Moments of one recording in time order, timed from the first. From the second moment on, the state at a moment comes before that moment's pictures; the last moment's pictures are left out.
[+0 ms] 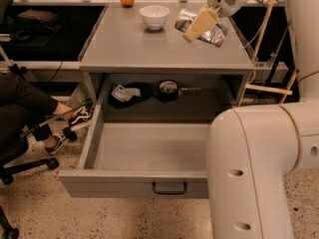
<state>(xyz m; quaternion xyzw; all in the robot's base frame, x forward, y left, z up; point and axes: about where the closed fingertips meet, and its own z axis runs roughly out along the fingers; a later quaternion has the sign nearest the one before) 0.708 -0.108 0.966 -0.55 0.77 0.18 0.29</state>
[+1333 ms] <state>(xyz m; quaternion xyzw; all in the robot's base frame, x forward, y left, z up) 0.641 -0.114 1.045 -0.51 0.78 0.17 0.32</state>
